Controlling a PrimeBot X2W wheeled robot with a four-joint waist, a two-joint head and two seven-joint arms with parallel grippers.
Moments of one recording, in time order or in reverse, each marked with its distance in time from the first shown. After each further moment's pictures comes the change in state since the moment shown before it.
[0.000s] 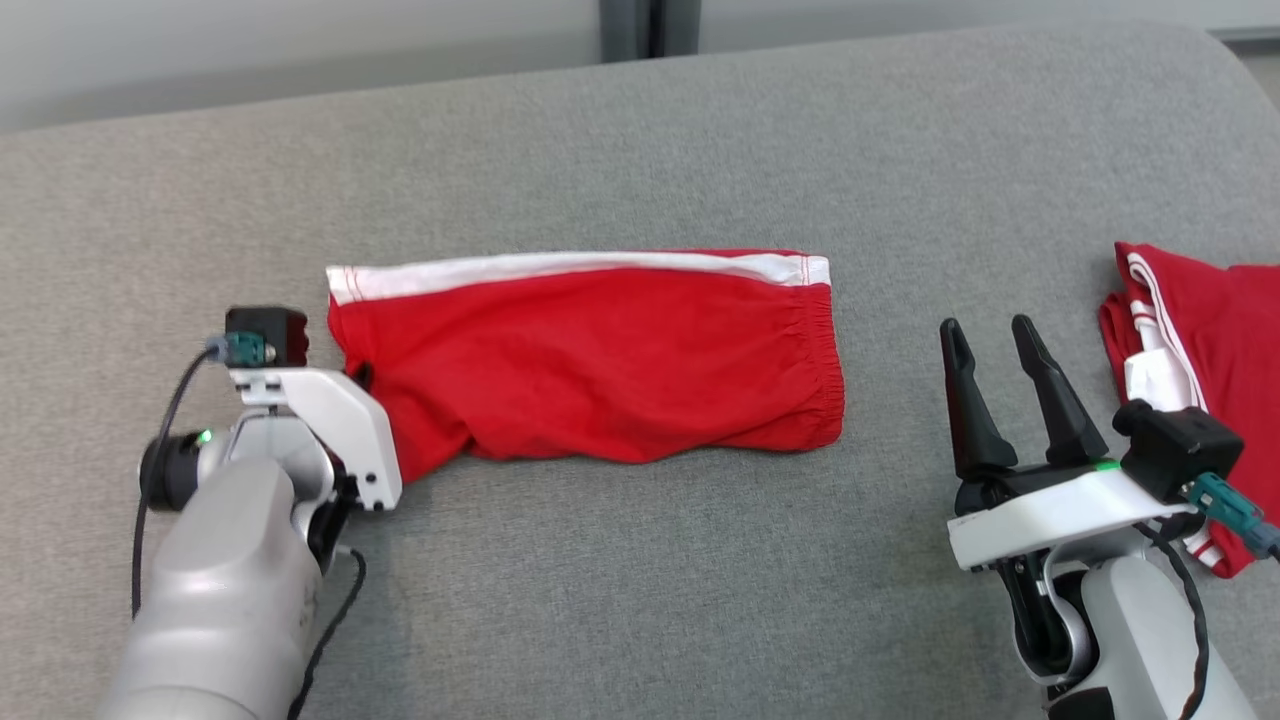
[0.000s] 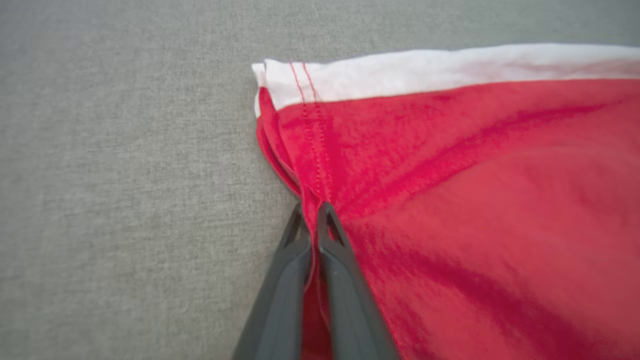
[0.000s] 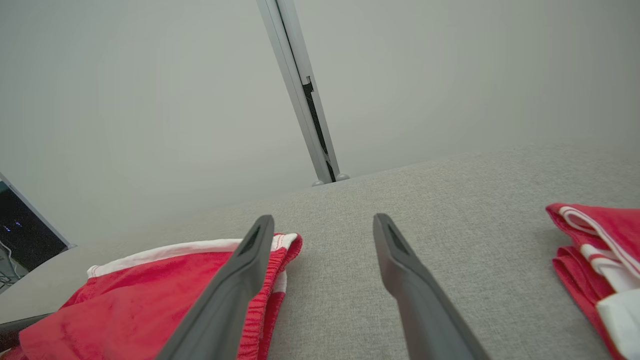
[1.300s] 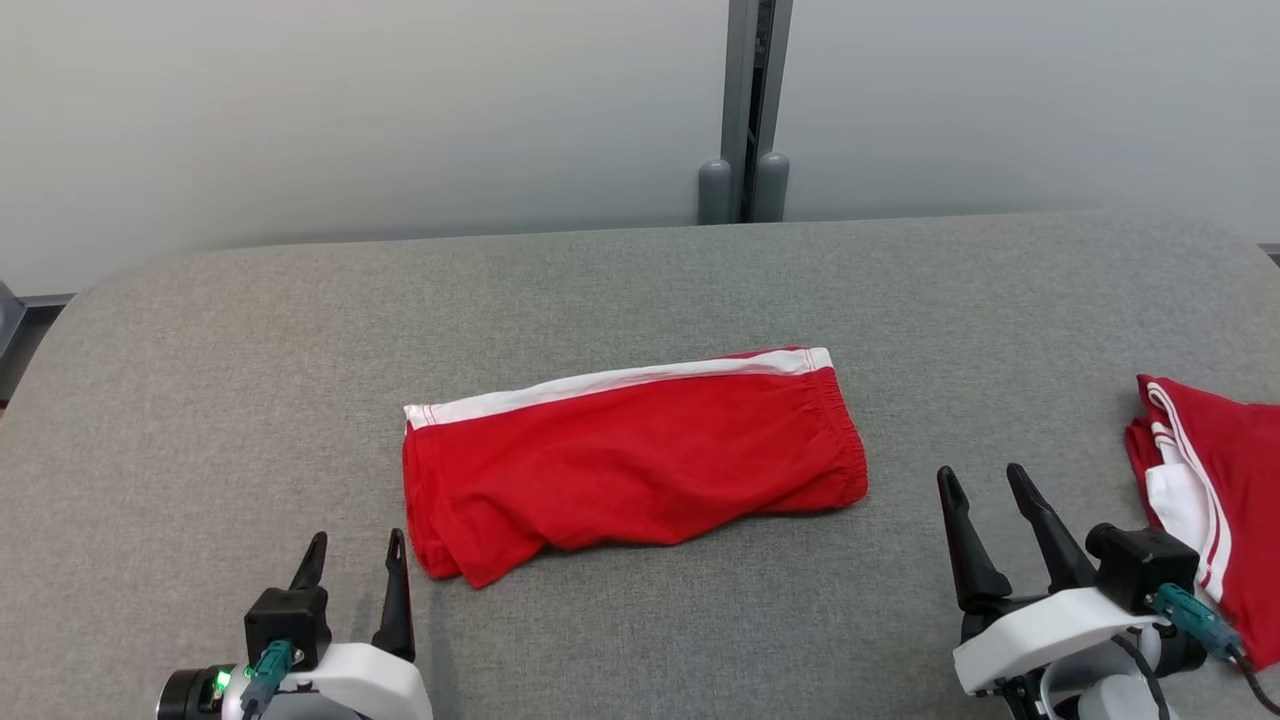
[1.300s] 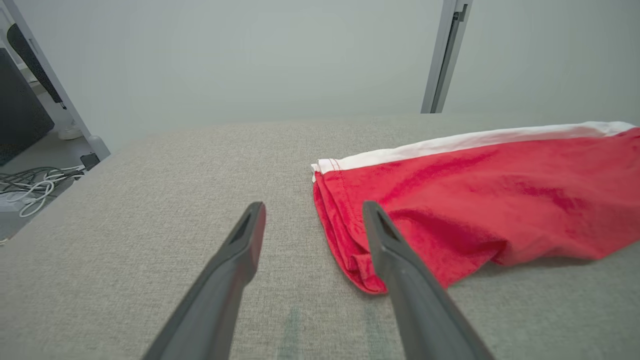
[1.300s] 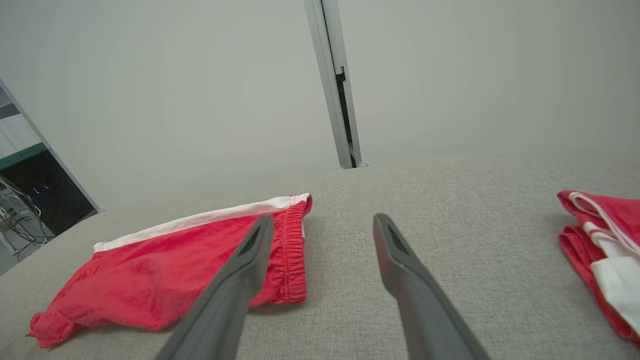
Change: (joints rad) left arm 0.711 -0.029 0.059 -0.745 0.117 0.198 -0.281; right arm 0.161 0.000 -0.016 0.098 -0.083 0.000 0.000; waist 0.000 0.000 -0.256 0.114
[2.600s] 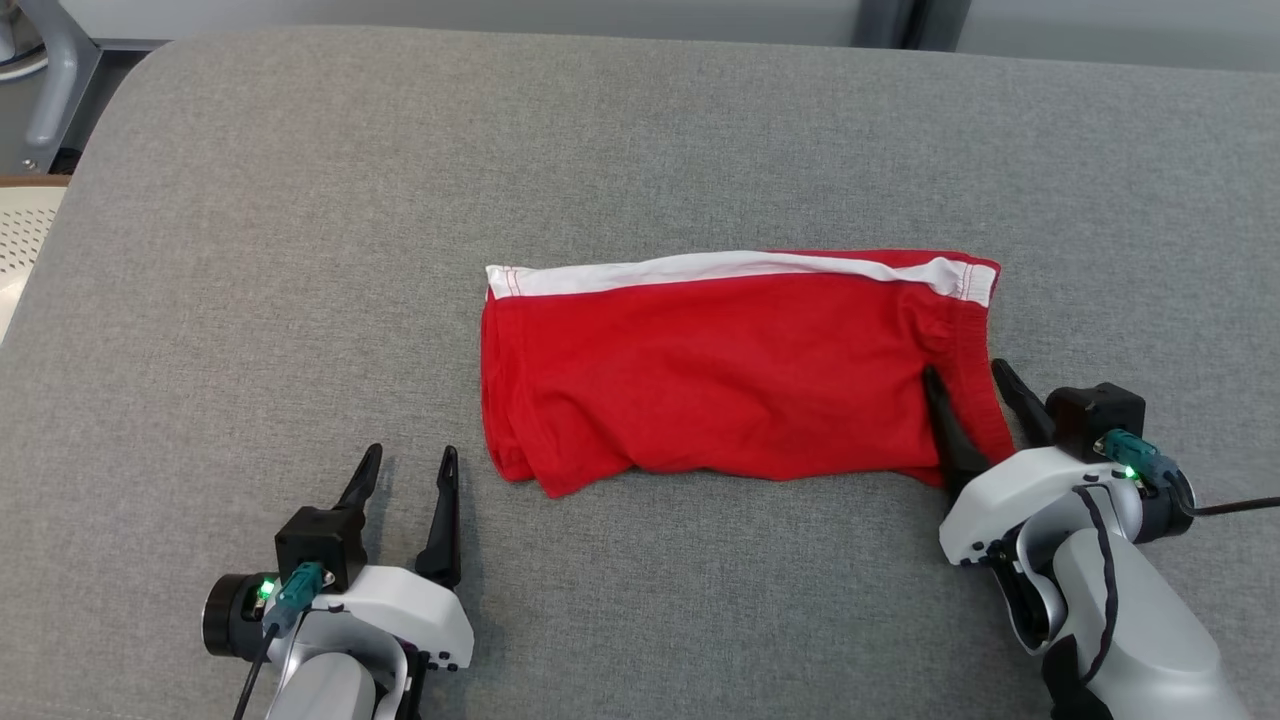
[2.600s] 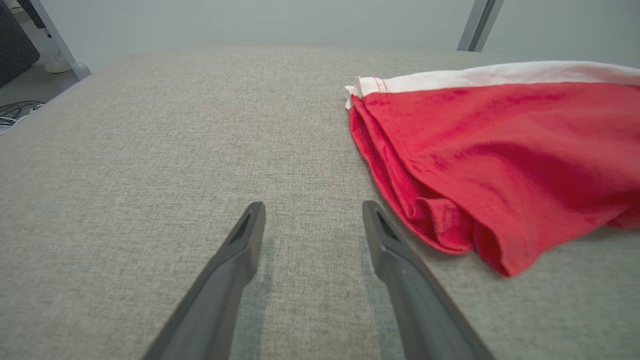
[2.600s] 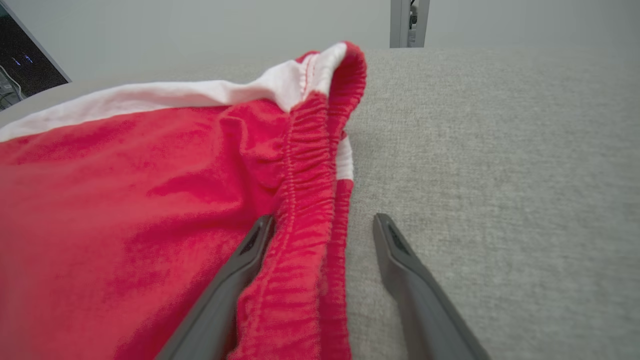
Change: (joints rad) left arm -0.107 -0.015 -0.069 -0.013 -0.058 -0.057 0.000; right arm -0.359 -0.003 0.028 0.432 -0.107 0.000 -0.002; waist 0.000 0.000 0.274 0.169
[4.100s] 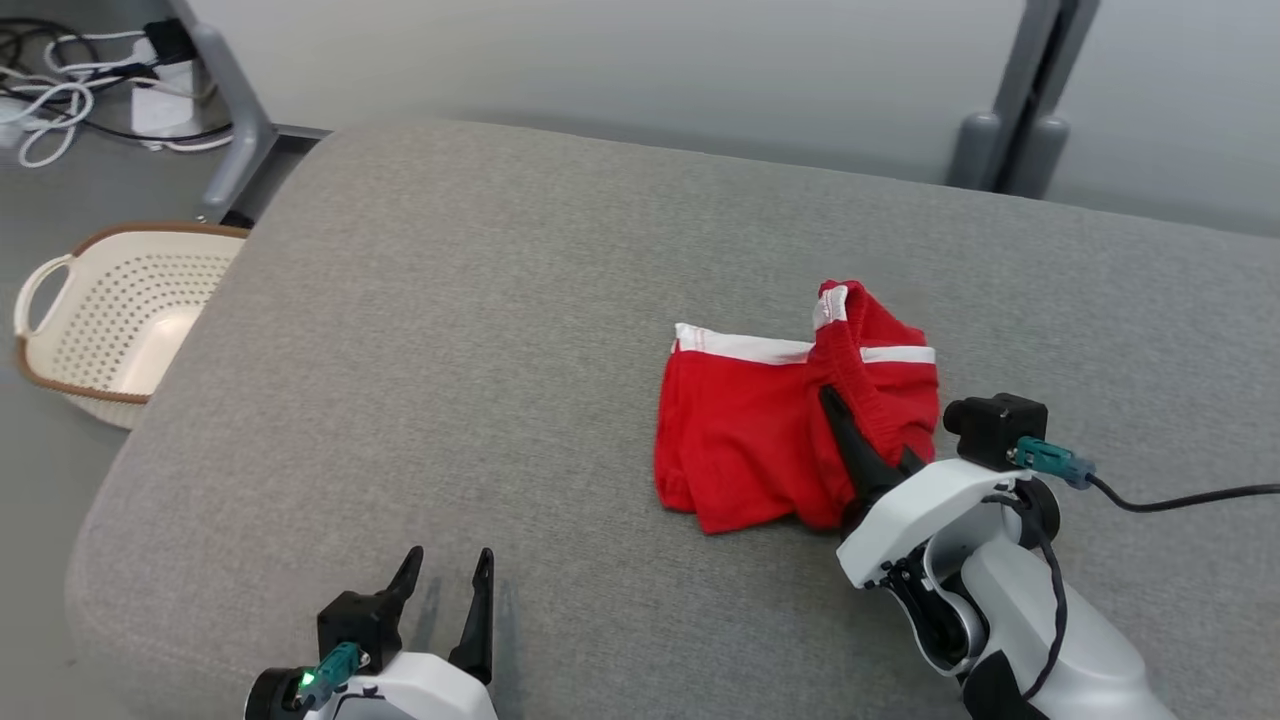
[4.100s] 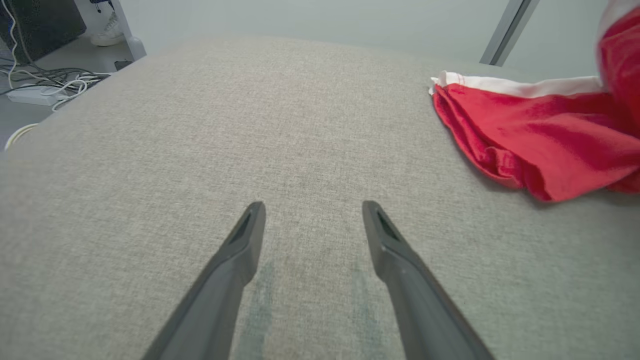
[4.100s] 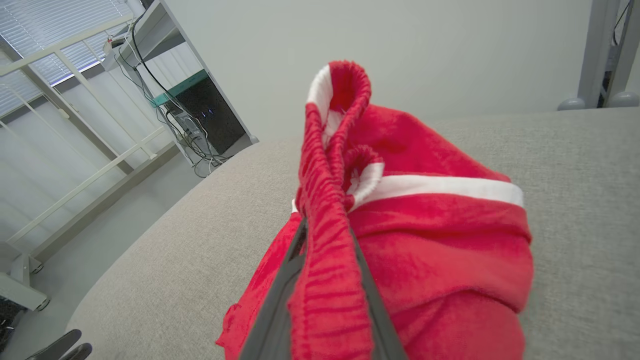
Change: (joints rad) left arm 0.092 0.000 -0.095 0.064 -0.090 -0.002 0.000; right arm 0.000 0.003 0.347 -0.114 0.437 0.000 0.022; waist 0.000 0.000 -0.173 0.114
